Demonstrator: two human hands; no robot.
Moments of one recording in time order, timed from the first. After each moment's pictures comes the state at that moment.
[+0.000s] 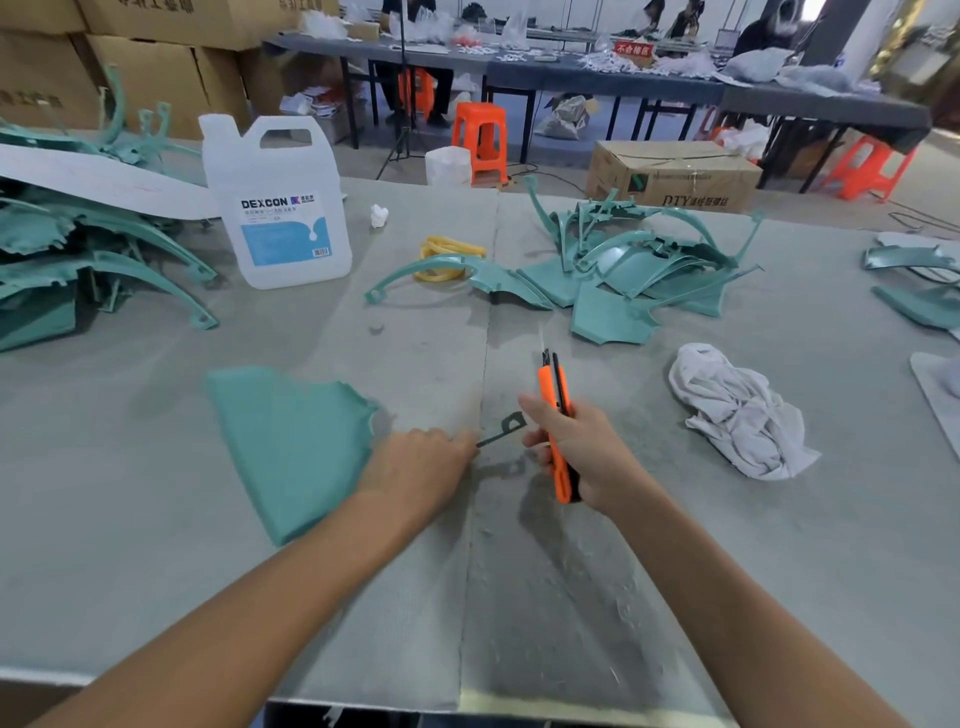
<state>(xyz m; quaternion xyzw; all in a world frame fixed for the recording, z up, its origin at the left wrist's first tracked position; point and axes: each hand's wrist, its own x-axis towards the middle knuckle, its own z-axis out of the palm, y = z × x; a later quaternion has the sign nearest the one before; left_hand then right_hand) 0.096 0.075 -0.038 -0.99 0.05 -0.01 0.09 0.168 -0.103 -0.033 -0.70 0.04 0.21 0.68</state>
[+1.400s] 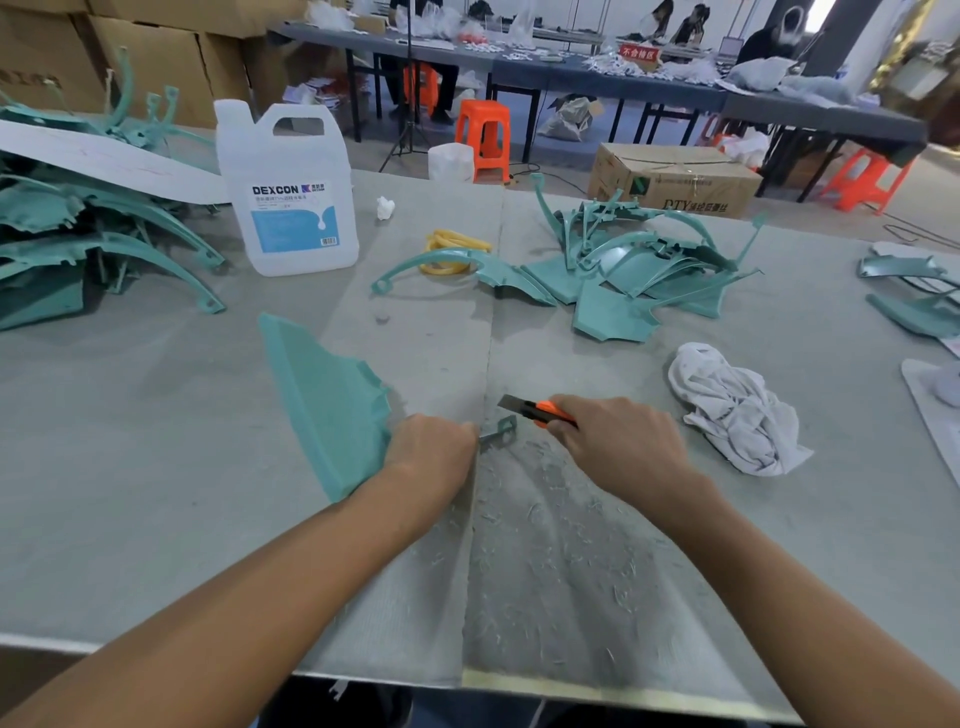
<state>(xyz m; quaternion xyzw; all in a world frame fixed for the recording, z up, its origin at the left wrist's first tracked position) 0.104 0.064 -0.030 -0.99 0.03 0.04 0.12 0.151 -0.135 0.003 -0.97 -0.23 -0.02 0.00</state>
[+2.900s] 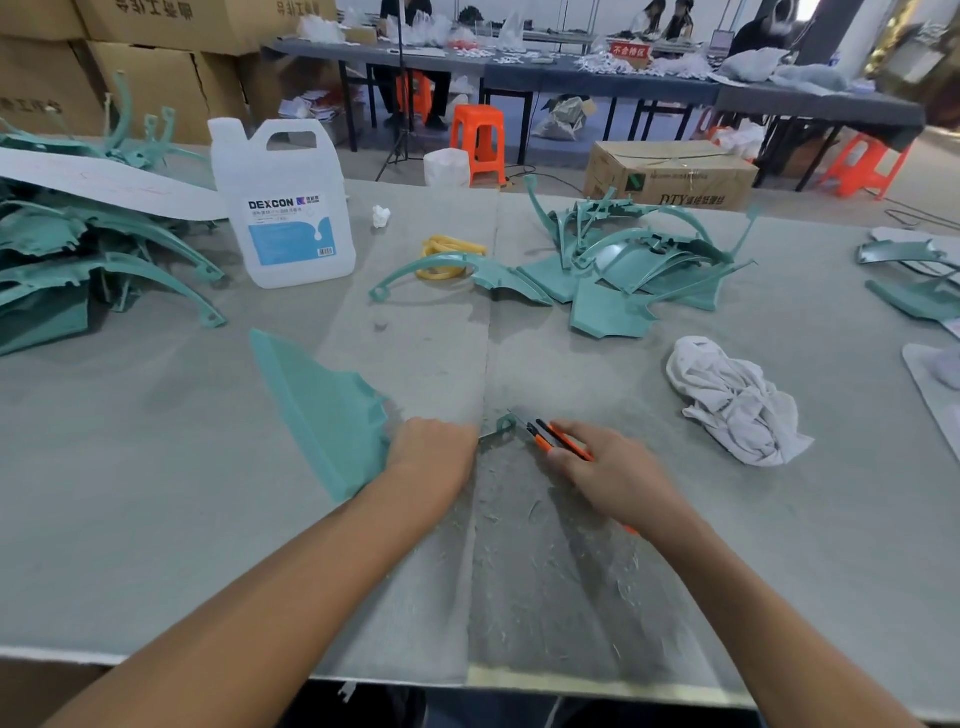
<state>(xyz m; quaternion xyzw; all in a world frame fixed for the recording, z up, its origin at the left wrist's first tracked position) 0.101 0.061 -0.025 -0.99 0.03 0.03 0.13 0.132 -0.145 -0.022 -0.96 -0.13 0.11 0.24</state>
